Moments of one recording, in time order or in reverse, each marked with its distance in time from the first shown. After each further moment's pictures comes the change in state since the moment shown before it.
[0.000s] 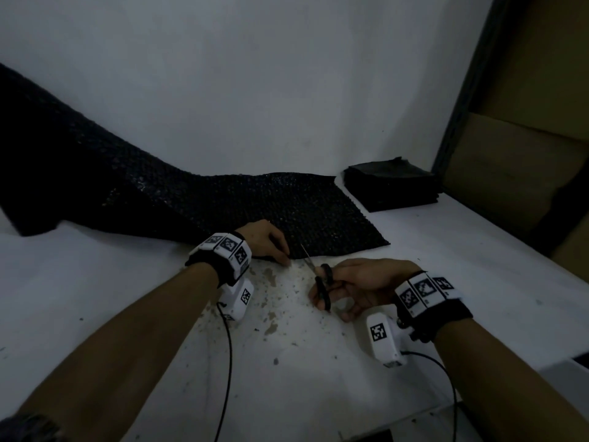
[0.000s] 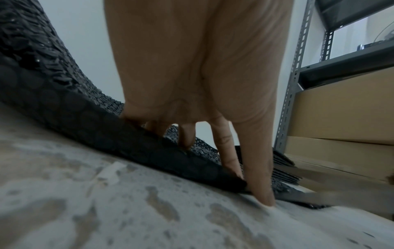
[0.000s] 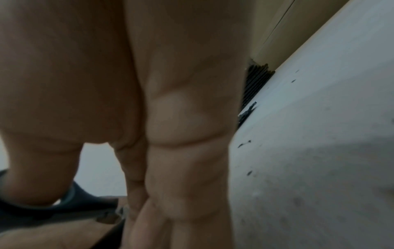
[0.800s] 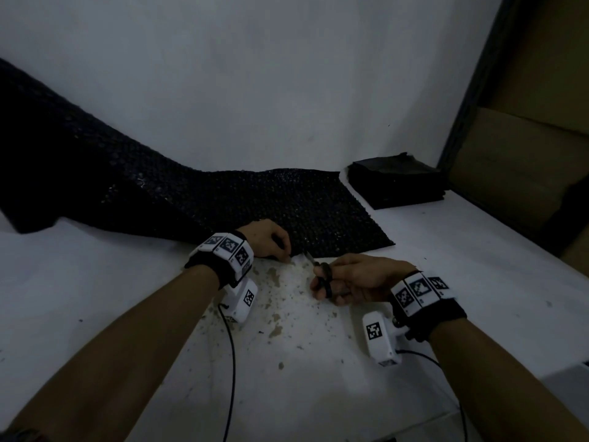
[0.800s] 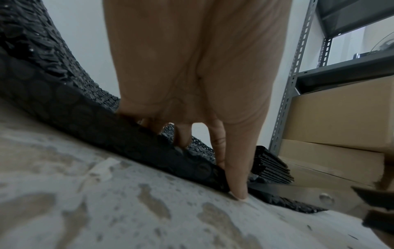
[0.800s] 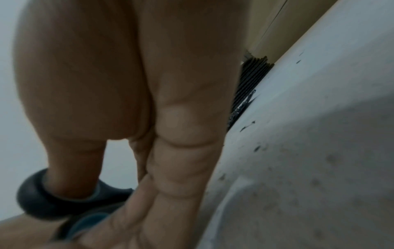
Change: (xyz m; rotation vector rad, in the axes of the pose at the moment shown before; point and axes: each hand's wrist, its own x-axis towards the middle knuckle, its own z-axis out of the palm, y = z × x) left_hand 0.006 -0.009 0.000 0.045 -0.057 0.044; right_hand 0.020 0.000 0.002 0.164 0.143 -0.091
